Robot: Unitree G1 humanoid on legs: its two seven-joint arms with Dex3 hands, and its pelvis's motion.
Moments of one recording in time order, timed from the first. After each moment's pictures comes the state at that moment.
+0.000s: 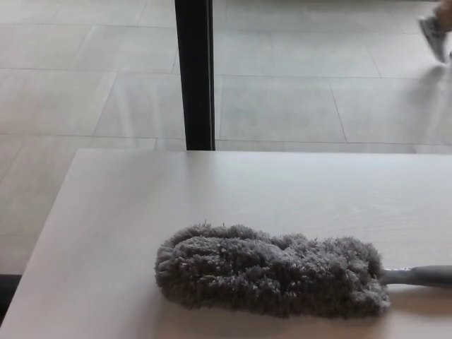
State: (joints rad) left_arm 0.12 0.58 0.46 1.21 -0.08 -0.12 -0.04; right_arm 0.24 -0.49 -0.52 1.17 0.05 -0.29 -0.11
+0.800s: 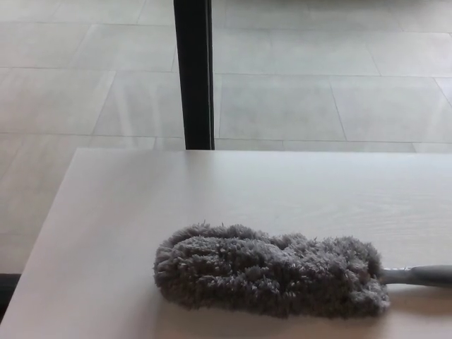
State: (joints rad) left_arm 0.08 0.60 0.53 1.26 -0.11 -0.15 -0.02; right_arm -0.04 -0.64 -0.66 0.70 0.21 -0.31 0.03
